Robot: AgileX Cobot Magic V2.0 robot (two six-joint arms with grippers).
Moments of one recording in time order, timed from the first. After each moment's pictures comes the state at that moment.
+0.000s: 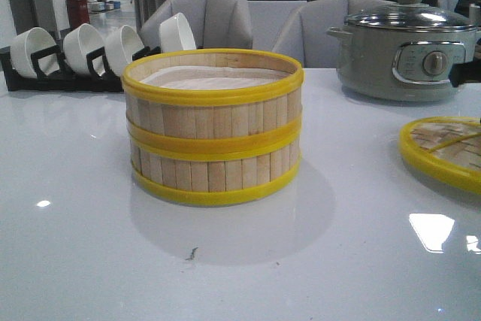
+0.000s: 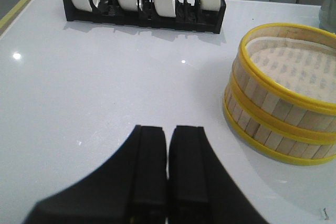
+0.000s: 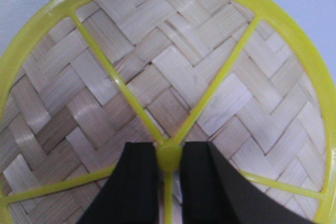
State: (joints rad) left arm -0.16 0.42 -0.50 0.00 0.52 -0.13; right arm -0.07 1.80 -1.23 -0.08 0.56 0.14
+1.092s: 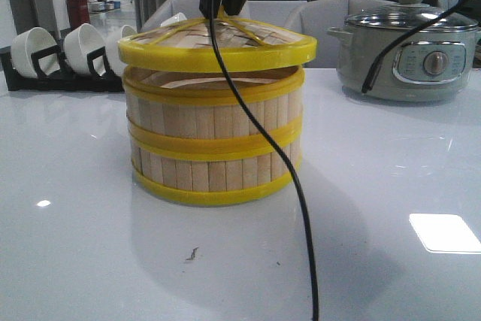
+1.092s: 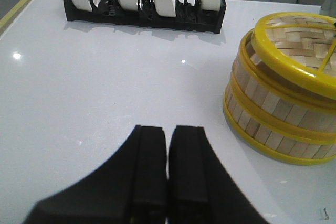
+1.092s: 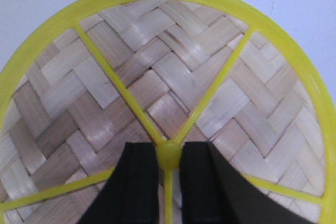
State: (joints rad) left arm -0.16 0.42 -0.50 0.00 0.52 -0.13; right arm 0.60 2.11 -2.22 -0.07 1.17 0.14
